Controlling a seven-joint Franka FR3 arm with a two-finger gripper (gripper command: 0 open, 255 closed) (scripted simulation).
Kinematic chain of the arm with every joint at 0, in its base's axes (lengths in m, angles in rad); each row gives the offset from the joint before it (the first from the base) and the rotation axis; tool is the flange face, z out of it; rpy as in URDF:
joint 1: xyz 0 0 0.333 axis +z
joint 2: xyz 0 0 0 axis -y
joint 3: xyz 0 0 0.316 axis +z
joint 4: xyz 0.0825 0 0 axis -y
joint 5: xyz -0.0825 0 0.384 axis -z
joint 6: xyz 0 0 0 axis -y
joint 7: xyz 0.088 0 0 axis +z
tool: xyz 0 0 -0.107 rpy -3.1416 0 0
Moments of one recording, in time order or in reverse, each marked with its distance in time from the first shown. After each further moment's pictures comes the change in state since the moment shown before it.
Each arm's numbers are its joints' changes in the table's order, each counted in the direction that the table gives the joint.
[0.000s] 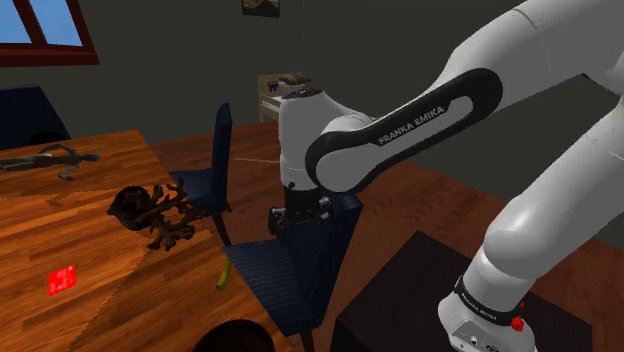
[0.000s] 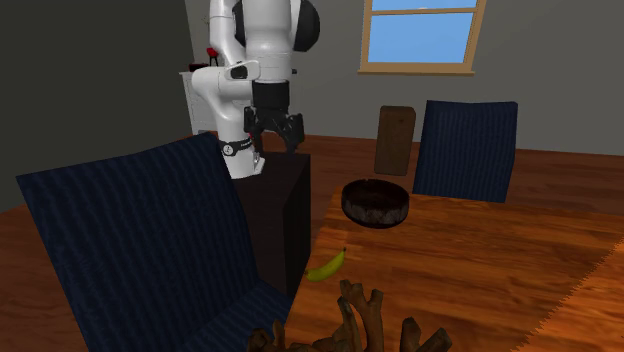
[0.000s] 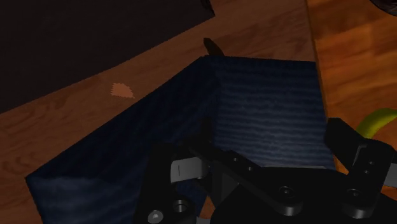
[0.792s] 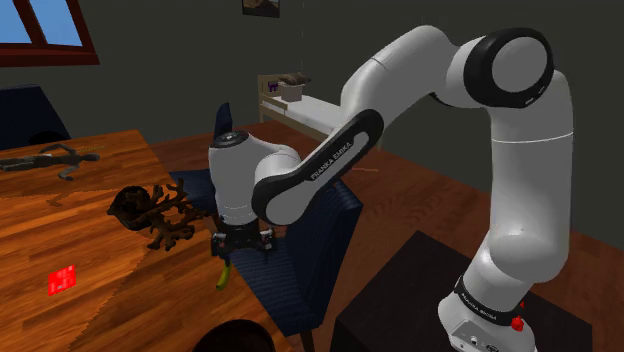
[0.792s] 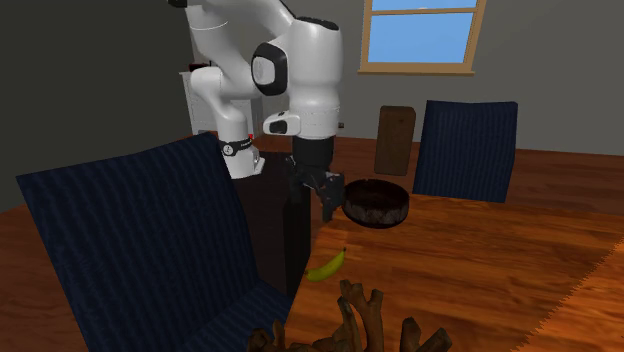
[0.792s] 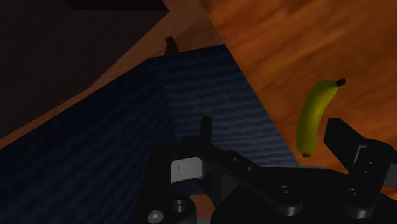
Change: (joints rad) arm 0.123 -0.624 -0.019 0.386 0.553 0.089 -0.681
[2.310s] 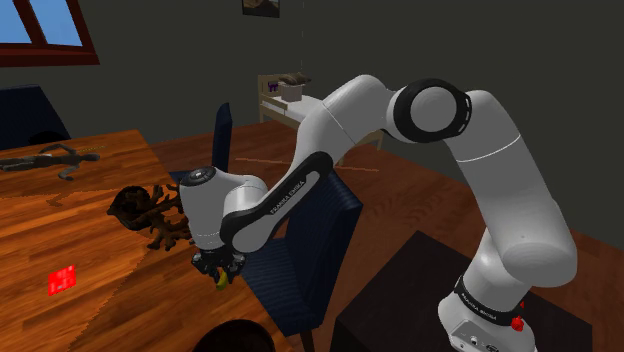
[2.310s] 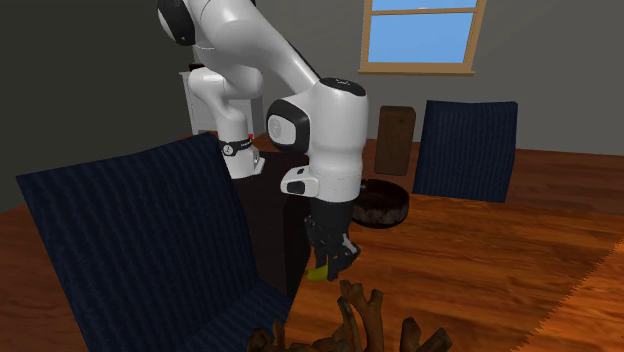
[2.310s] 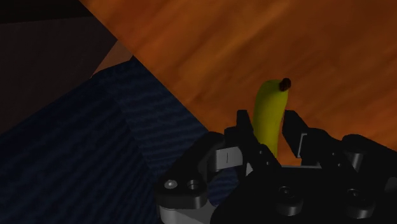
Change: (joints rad) arm 0.194 -0.335 -0.168 0.313 0.164 0.006 -0.203
